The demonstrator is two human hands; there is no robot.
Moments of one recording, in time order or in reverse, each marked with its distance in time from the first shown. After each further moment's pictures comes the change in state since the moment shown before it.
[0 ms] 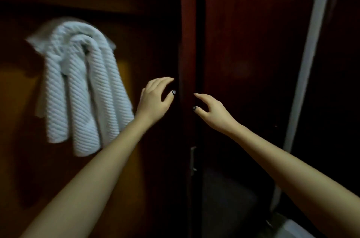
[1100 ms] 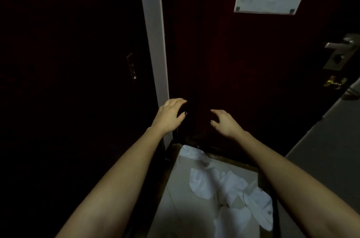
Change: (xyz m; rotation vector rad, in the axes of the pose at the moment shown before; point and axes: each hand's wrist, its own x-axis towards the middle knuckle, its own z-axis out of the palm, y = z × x) left_hand -0.036 0.315 0.678 -0.392 -0.935 0.187; right_hand -0.257 0.606 -0.232 -0.277 -0.096 1.040
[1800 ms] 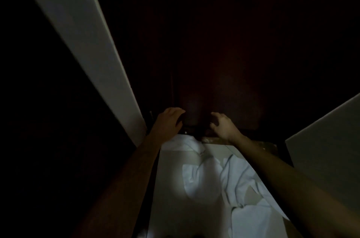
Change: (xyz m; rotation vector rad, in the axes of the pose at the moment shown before) left_hand 0.220 -0.248 0.406 -0.066 -0.307 0.148; right_hand 0.289 0.239 0.269 0.127 -0.051 0.370
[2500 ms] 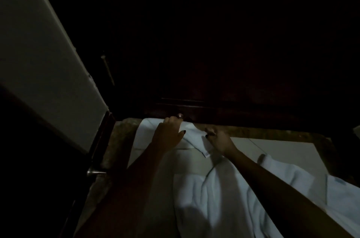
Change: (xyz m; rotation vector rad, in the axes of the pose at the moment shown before) left_hand 0.136 -0.235 0.457 0.189 -0.043 -0.020; right_hand 0.280 0.273 0.351 0.114 0.078 0.121
